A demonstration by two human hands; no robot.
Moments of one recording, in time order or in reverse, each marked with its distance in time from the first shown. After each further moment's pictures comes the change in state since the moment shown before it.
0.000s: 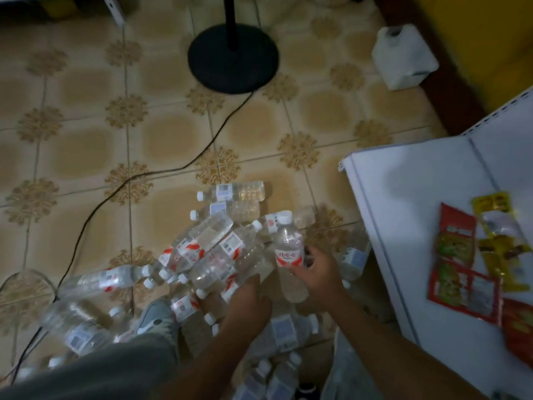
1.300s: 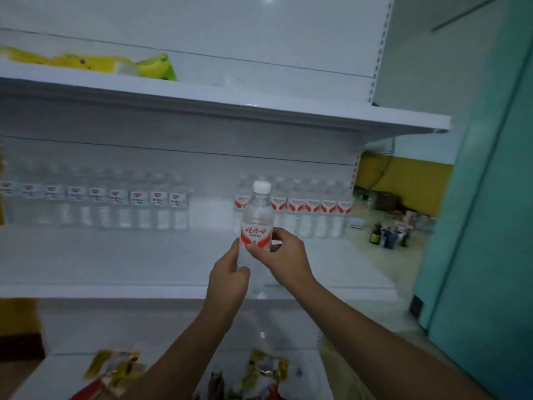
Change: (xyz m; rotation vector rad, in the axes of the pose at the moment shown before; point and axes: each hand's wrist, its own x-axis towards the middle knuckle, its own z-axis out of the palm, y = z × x) left_hand -0.574 0.357 0.127 -0.262 -0.779 1.380; right_hand -0.687 -0.160 -0.383 0.092 1.555 -0.051
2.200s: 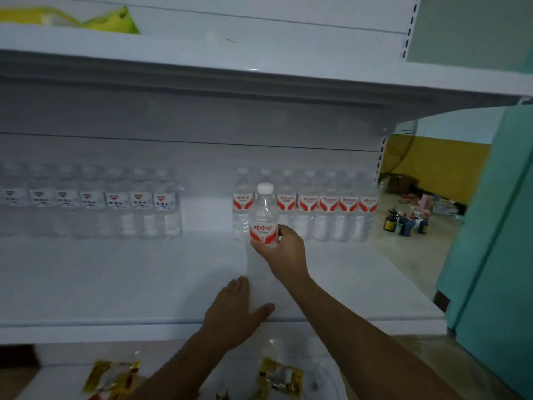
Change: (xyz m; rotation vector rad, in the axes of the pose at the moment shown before) left_hand 0.100 -0.103 0.020 0.950 -0.391 -0.095; right_hand 0.130 0.096 0.047 -0.025 0.072 0.085
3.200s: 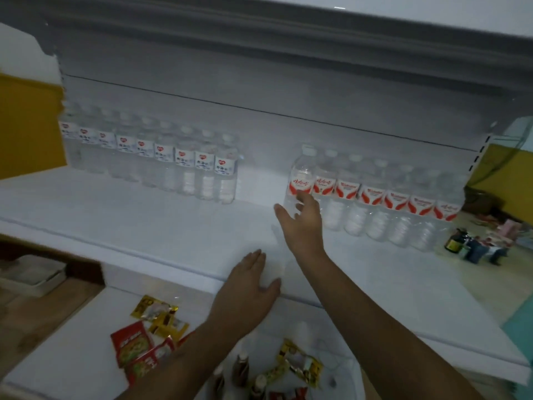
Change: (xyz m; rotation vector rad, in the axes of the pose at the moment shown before) left_hand -0.045 -0.027 -0.004 -0.199 0.345 -0.083; right_hand -0.001 -0.026 0.062 0.173 -0.055 -0.089
